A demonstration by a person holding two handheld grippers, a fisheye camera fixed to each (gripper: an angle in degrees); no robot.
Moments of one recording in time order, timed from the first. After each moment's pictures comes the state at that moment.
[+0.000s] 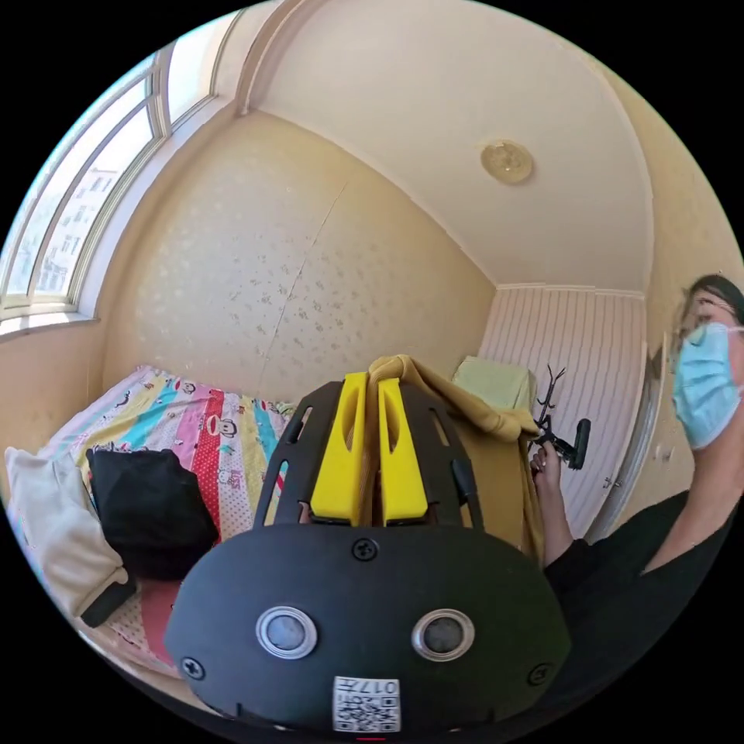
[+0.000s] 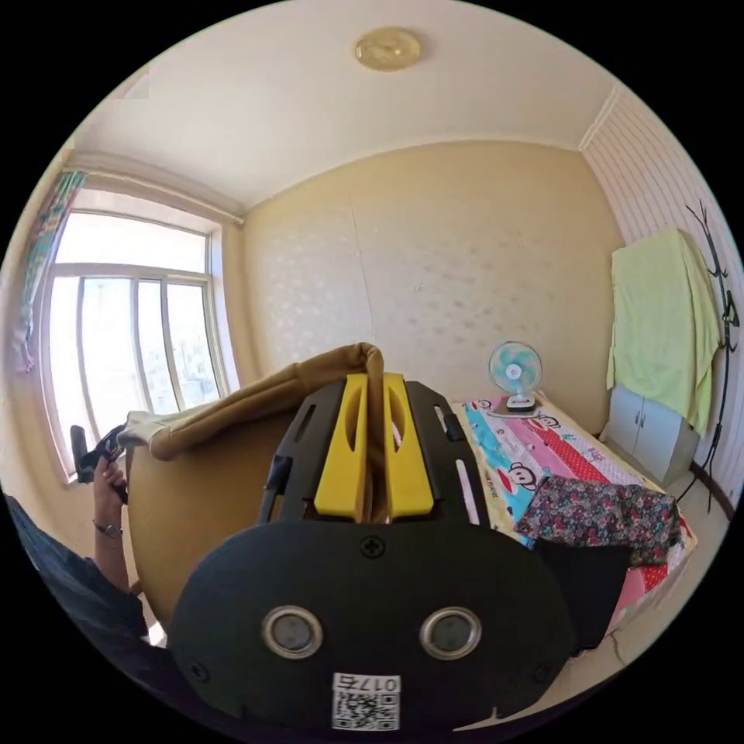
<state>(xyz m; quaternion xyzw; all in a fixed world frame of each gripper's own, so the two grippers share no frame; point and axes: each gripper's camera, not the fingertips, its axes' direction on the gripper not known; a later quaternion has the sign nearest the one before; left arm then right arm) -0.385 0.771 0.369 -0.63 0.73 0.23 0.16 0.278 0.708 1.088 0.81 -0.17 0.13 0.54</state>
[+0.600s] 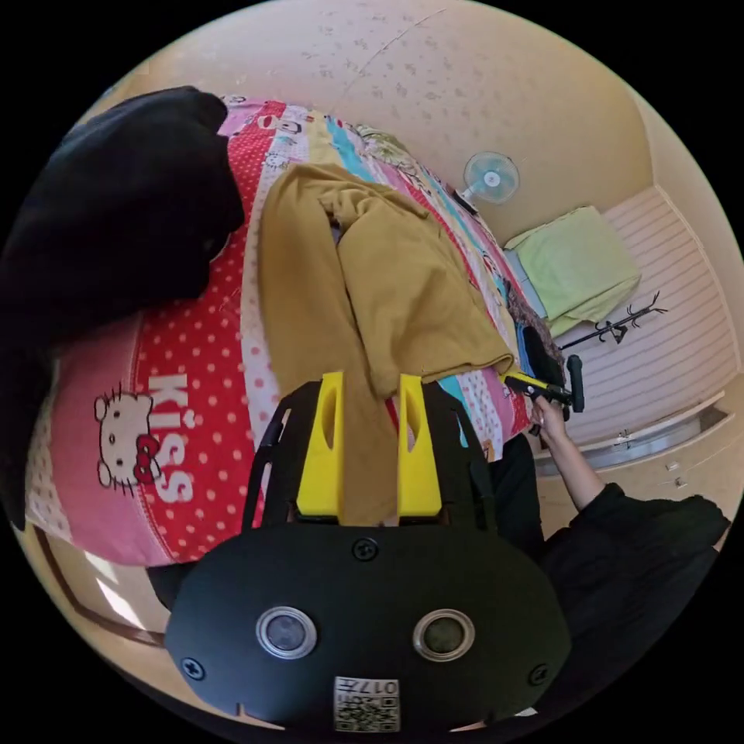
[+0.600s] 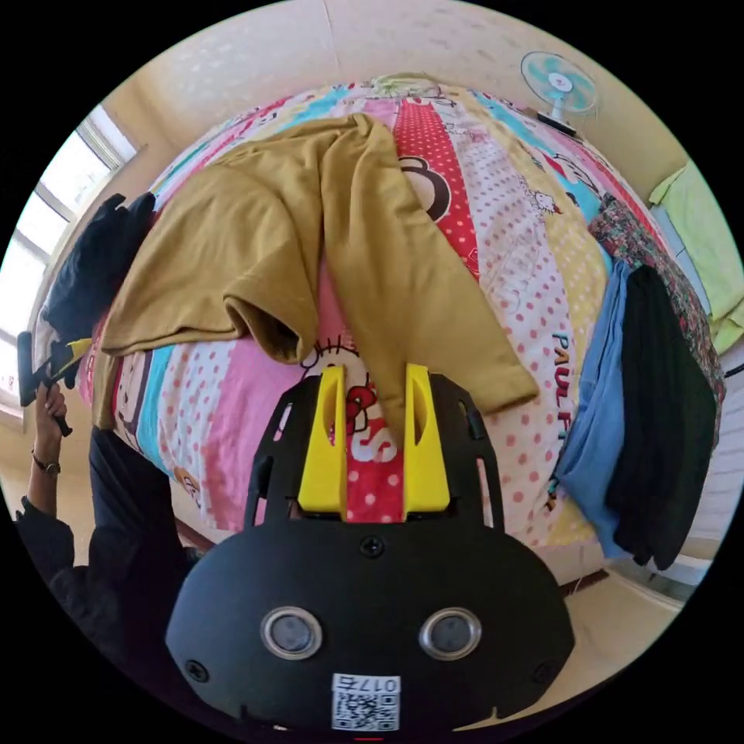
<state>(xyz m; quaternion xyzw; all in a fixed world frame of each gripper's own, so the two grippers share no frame) -0.589 1.061 0.343 -0.73 0.42 0.54 -0.04 0.239 0.276 1.306 0.38 -0.19 0.08 0.90</state>
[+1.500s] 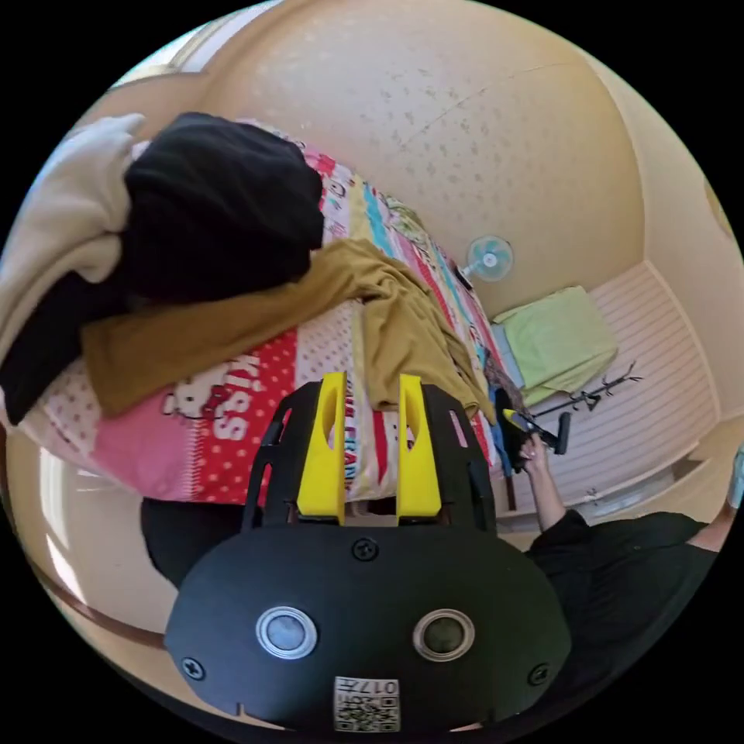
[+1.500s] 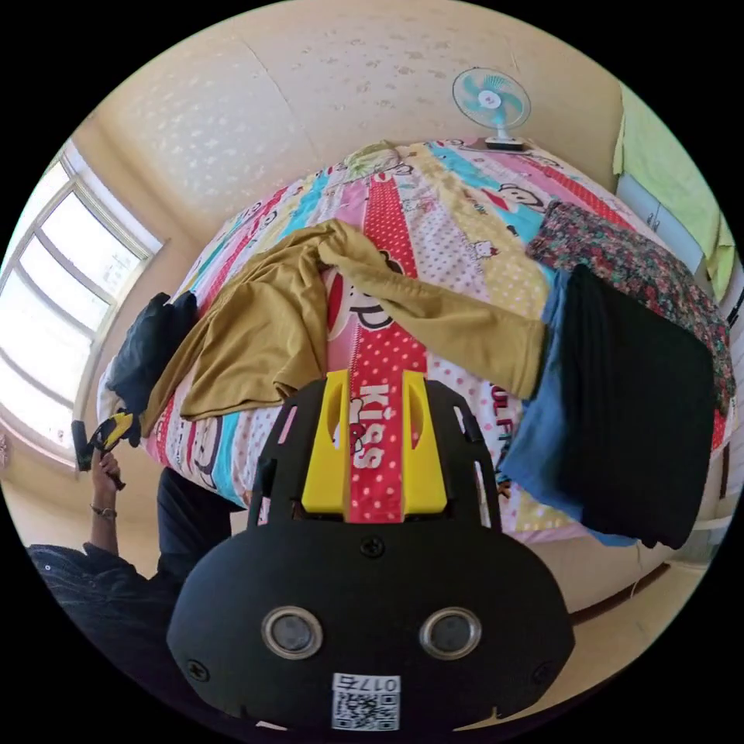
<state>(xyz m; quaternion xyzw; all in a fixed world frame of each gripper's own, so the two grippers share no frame) -0.442 1.082 0.422 -0.79 0.42 0.45 0.05 0.370 0.261 1.305 0.47 -0.29 0.14 0.82</state>
